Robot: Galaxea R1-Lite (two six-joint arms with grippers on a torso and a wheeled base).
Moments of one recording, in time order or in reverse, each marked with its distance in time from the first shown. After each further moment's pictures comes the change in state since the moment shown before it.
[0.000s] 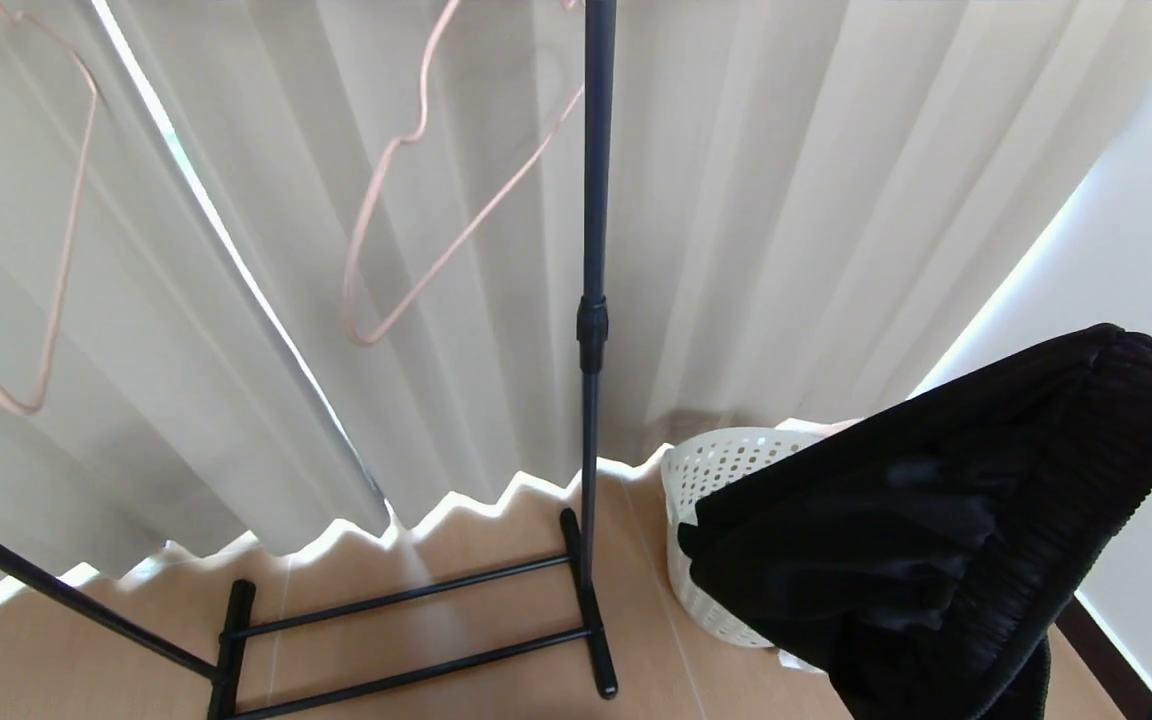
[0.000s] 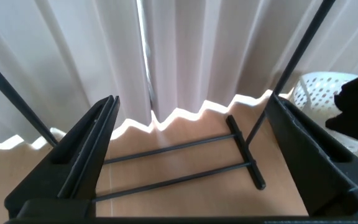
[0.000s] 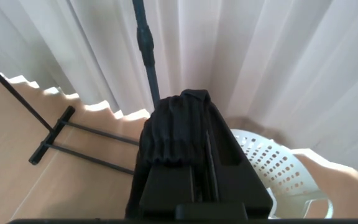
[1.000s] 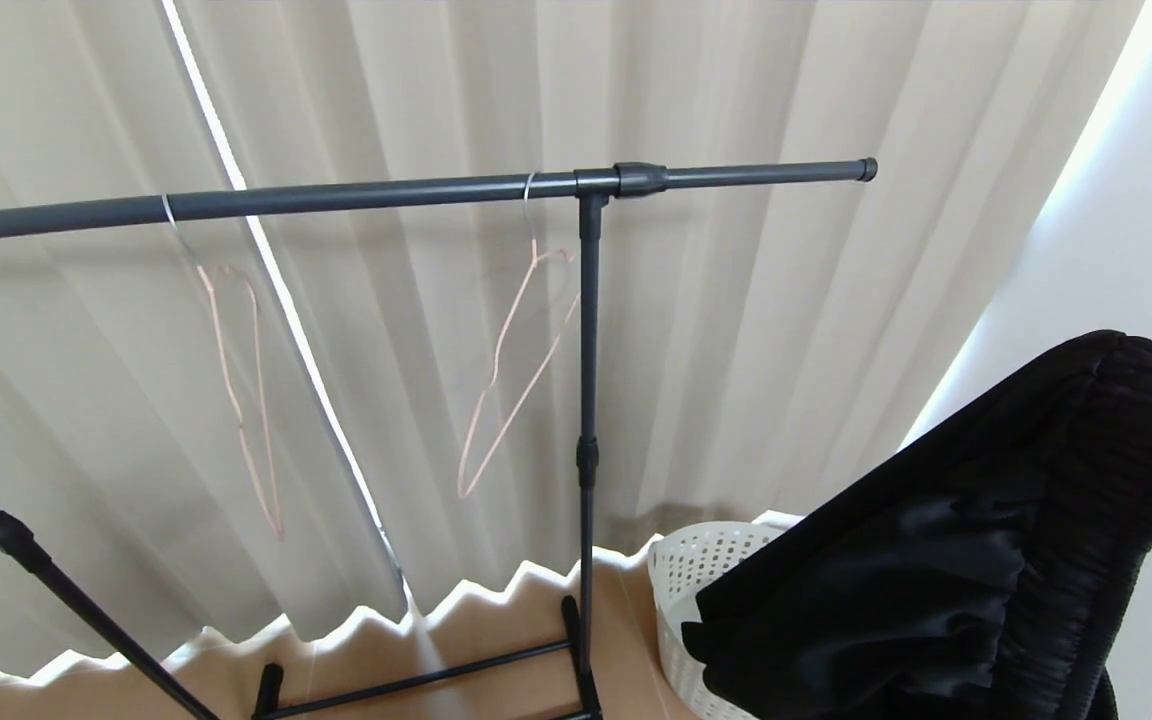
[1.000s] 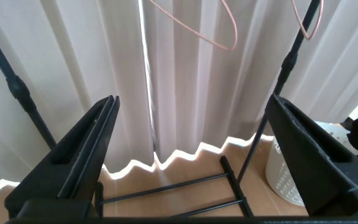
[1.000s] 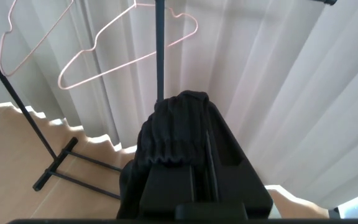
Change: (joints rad) left arm -0.001 0.000 0.000 0.000 0.000 0.001; right arm 0.000 -0.002 0.004 0.000 0.000 -0.001
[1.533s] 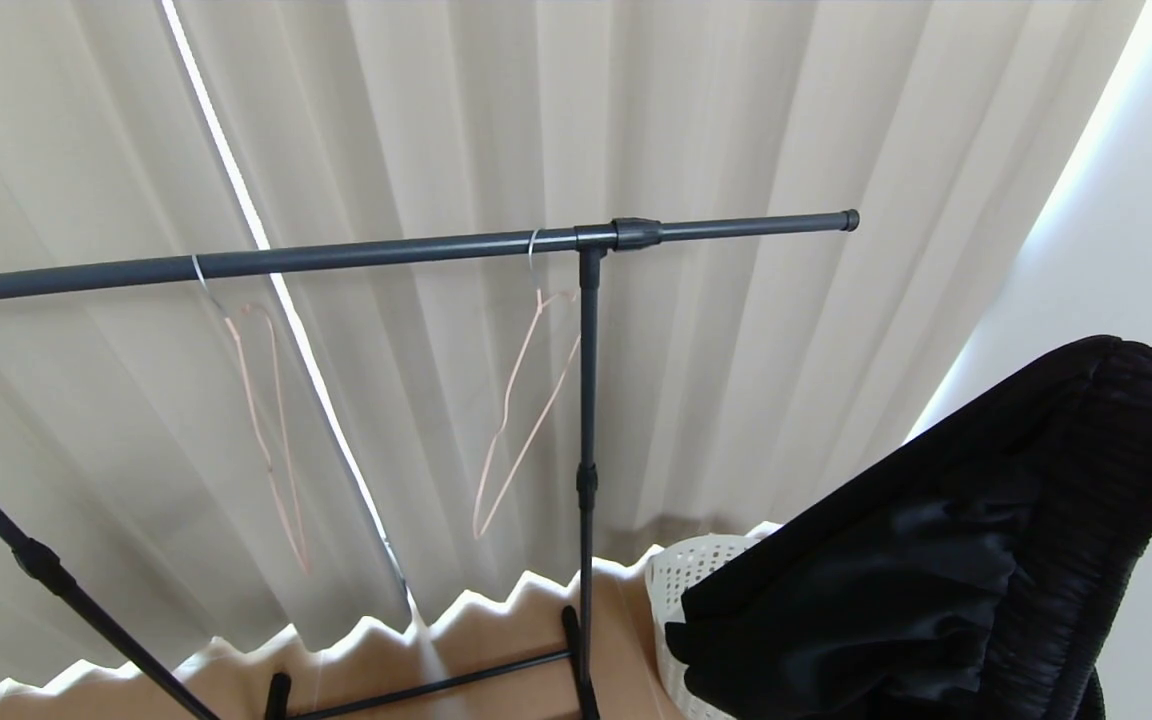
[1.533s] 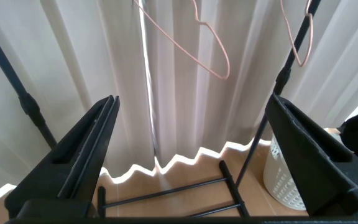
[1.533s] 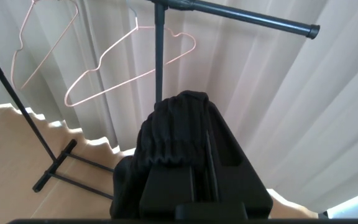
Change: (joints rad) left arm 0.000 0.000 0.000 0.000 0.000 0.000; right arm 0.000 0.000 0.006 0.000 0.000 -0.020
